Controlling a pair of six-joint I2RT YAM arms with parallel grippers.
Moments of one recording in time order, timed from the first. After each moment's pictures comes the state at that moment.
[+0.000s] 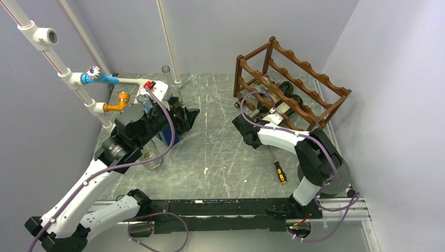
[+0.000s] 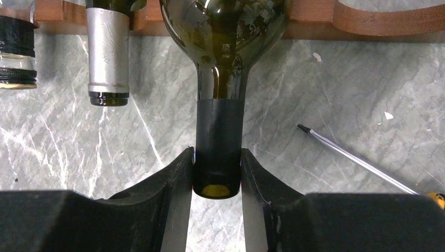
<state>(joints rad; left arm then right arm) -0.64 0.86 1.08 -0.26 -0.01 -0.13 0.67 1.67 0.98 -0.54 0.82 1.43</state>
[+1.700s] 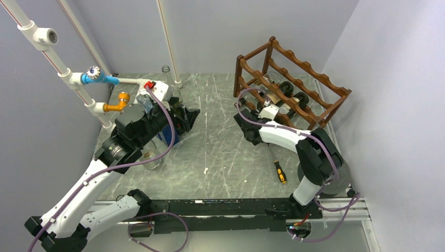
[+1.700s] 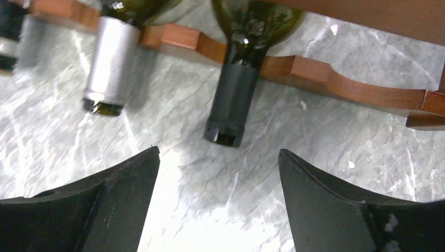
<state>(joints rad) -0.65 0.86 1.08 -0.26 -0.01 -0.13 0.62 1.69 1.00 -0.48 0.86 1.10</state>
